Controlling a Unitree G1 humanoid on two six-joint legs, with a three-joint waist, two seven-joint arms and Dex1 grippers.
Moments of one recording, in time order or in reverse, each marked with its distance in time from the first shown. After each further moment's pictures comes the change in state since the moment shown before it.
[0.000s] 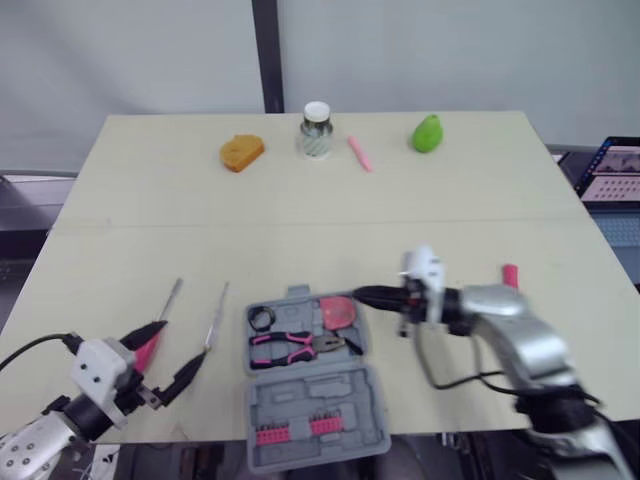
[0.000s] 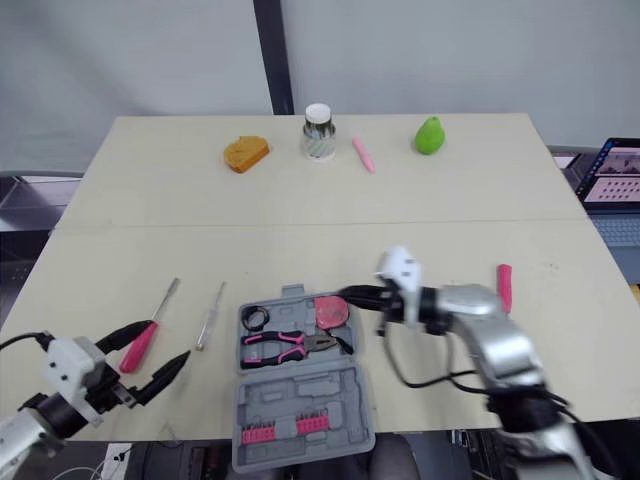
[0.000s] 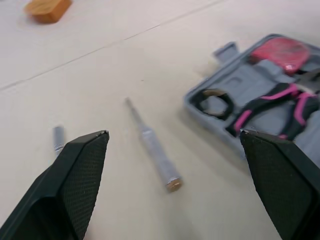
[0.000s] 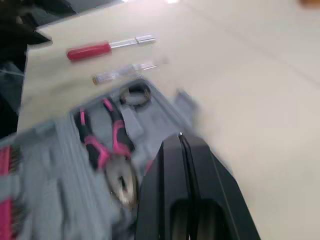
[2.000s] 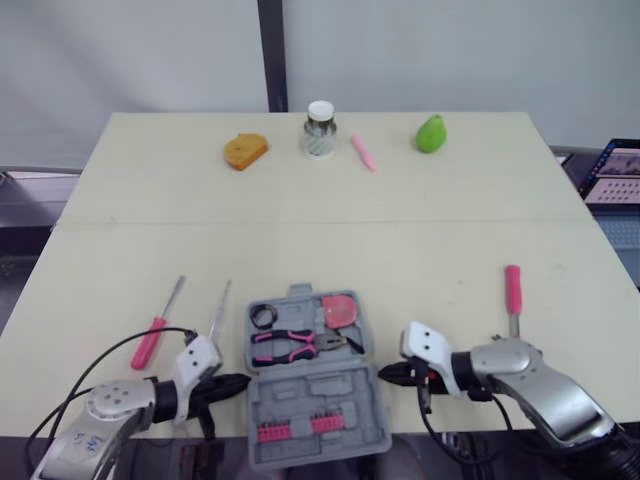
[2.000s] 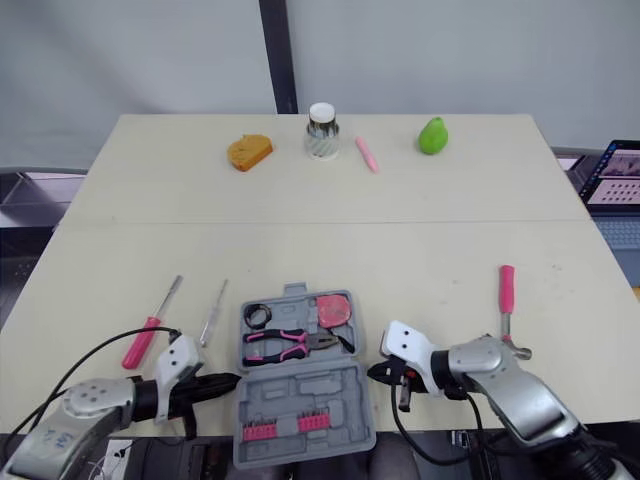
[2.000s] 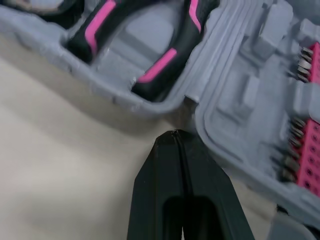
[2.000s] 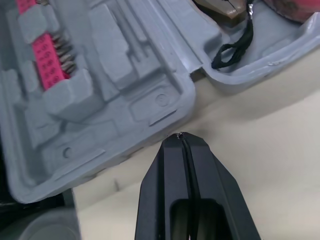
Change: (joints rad) left arm -0.299 0.139 -0.513 0.096 0.130 0.318 -0.160; right arm 0.111 -0.121 0.359 -0.096 -0.220 0.020 -0.081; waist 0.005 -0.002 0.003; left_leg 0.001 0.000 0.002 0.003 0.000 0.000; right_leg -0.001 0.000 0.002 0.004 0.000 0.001
